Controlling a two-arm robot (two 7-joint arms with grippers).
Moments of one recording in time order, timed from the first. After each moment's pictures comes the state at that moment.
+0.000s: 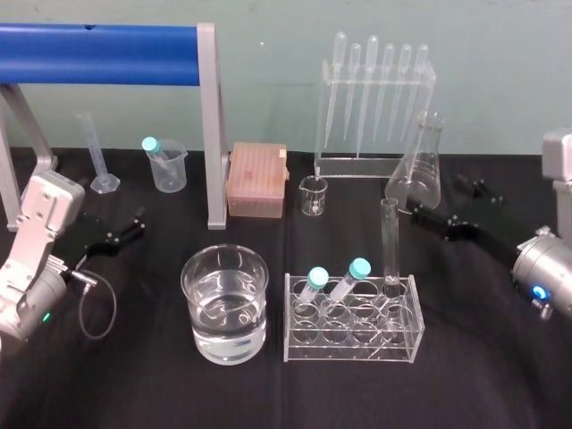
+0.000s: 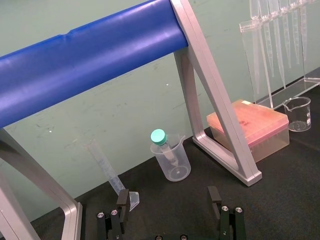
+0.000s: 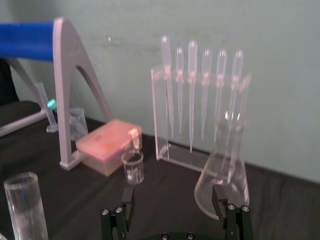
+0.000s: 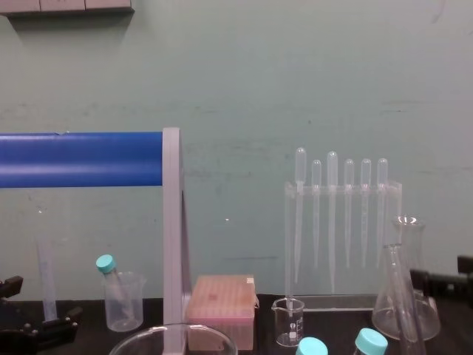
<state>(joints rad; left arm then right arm) -0.20 0.60 0.45 -1.41 -0.25 -0.12 0.03 0.21 0.53 -0.29 -1.48 0.50 0.09 0.31</state>
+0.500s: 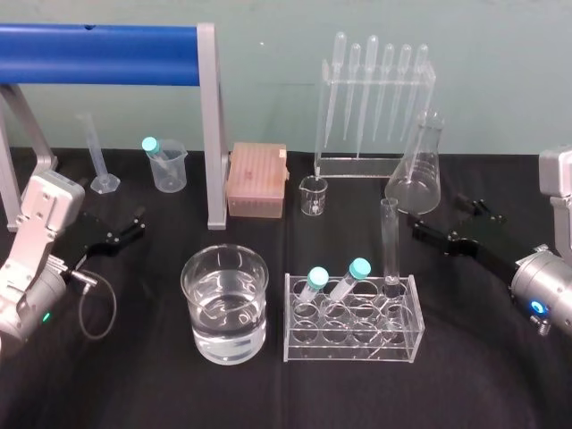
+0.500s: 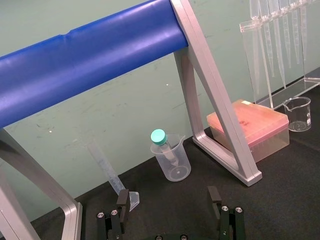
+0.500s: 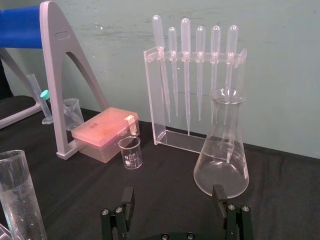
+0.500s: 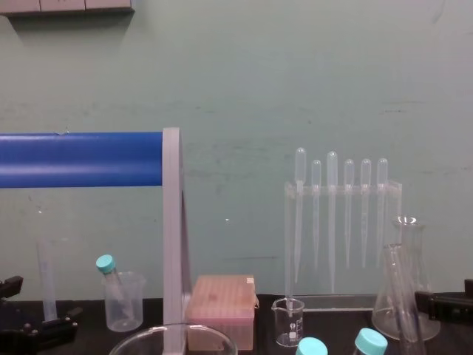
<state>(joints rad) -0.20 0.60 0.45 -1.41 -0.25 -0.12 0.03 0.18 0.50 -0.27 -1.47 0.50 0.11 0.30</state>
